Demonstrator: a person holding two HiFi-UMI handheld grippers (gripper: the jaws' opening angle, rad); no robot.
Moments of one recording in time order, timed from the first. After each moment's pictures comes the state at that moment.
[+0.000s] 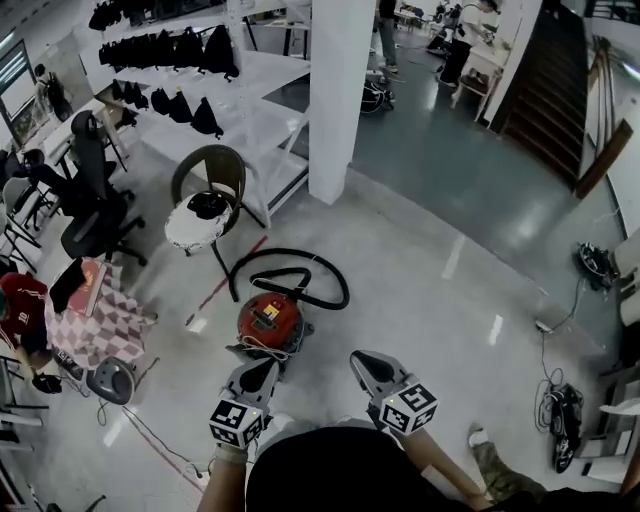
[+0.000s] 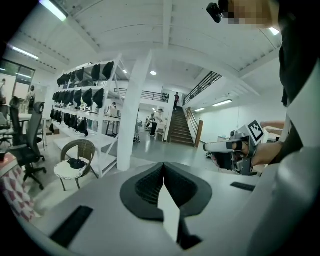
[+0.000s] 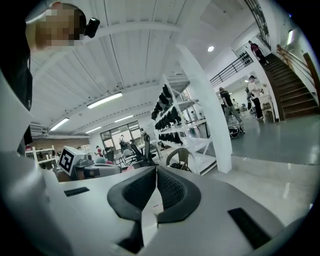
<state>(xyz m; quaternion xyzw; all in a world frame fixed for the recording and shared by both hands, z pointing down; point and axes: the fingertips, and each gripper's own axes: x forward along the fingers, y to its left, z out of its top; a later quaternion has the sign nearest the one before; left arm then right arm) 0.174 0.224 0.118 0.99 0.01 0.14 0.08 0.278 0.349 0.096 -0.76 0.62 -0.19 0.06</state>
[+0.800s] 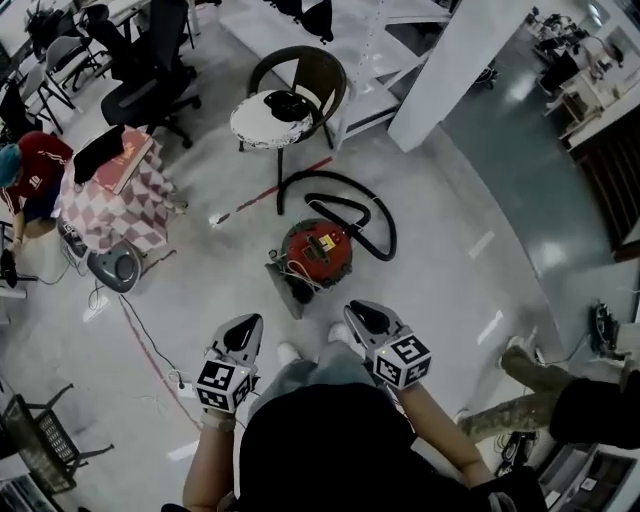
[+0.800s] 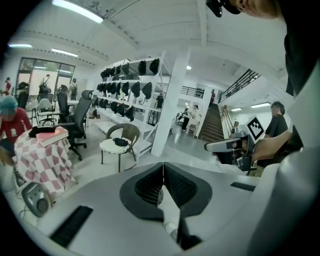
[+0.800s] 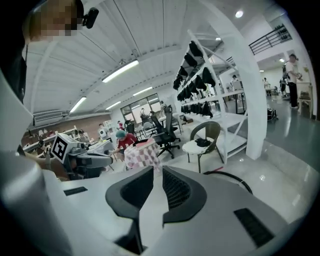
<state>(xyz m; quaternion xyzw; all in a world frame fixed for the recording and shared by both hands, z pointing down) 0.003 0.056 0.201 0.95 -0.17 0.20 0.17 0.165 0.138 0.187 -0.63 0.72 -0.29 -0.07</state>
